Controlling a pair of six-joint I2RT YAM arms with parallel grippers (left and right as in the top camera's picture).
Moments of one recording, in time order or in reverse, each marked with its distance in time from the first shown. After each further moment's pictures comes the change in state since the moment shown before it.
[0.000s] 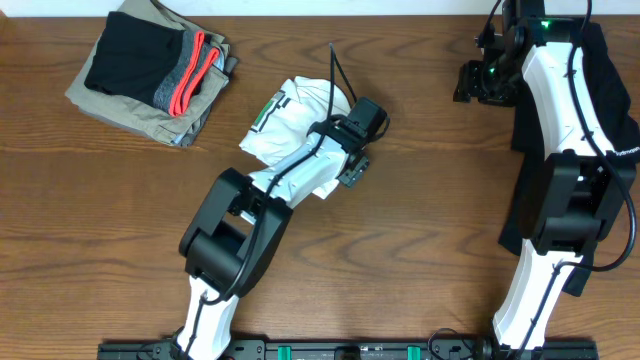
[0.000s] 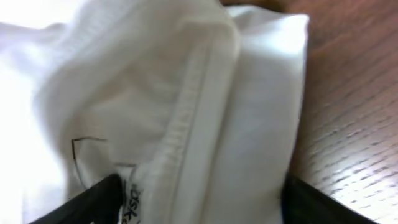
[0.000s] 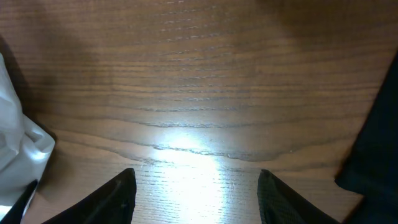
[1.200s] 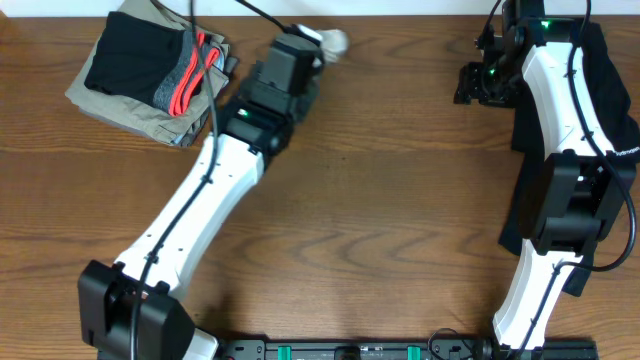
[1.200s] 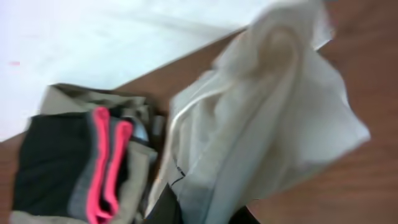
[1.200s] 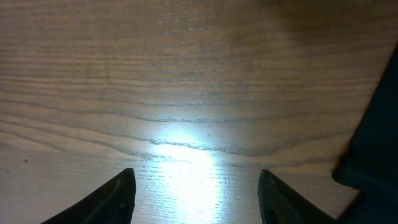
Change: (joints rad) left arm 0.220 -0.467 -0.010 0.124 -0.106 0.043; right arm 0.000 0.000 0.000 -0.018 0.008 -0.012
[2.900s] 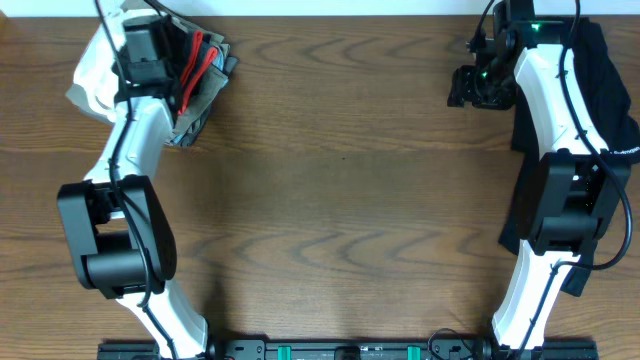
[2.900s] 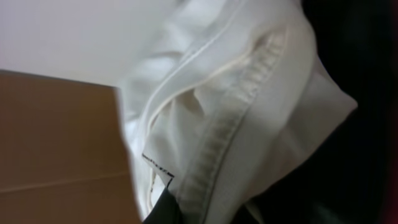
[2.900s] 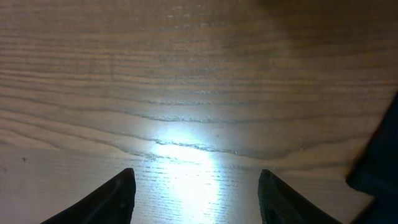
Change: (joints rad) left arm 0.514 0.309 0.001 0.344 -0.066 0.628; right arm 0.024 0.000 -0.026 0.026 0.003 0.001
